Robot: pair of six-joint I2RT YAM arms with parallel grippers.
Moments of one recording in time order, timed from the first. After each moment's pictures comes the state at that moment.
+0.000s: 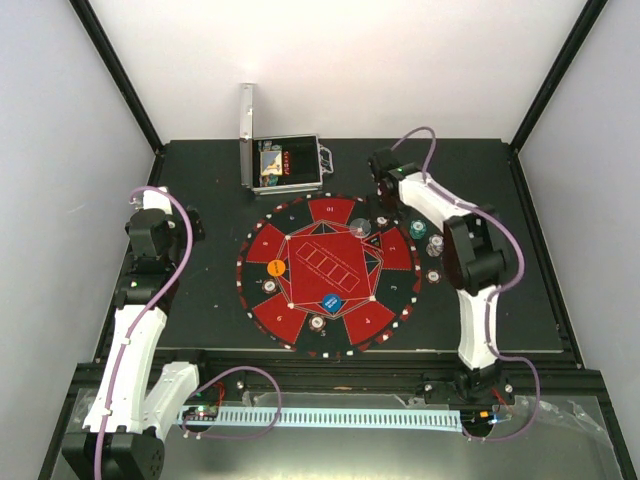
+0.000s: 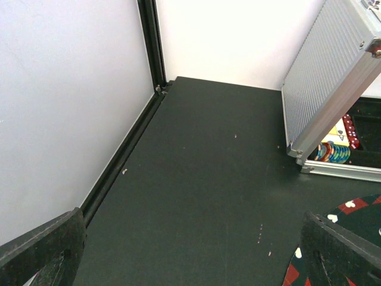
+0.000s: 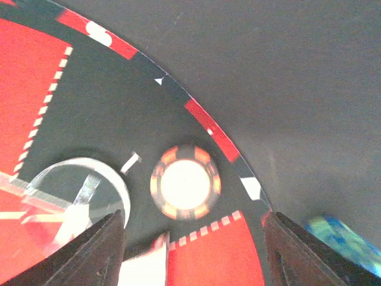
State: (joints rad) left arm 0.03 0.79 0.79 -0.38 -0.27 -0.11; right arm 0.40 2.15 1.70 -0.82 0.13 0.27
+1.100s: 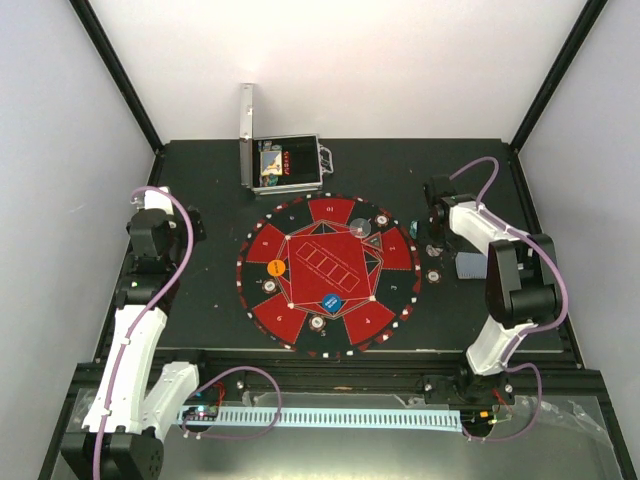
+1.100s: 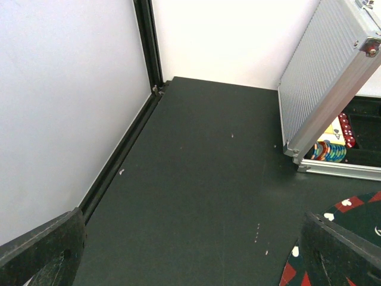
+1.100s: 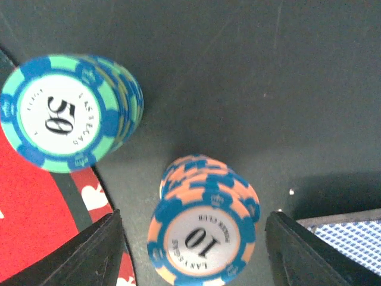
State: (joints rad) left arm 0.02 0.79 0.79 -0.38 -0.26 -0.11; right arm 0.18 1.73 1.14 -0.72 0.17 0.27
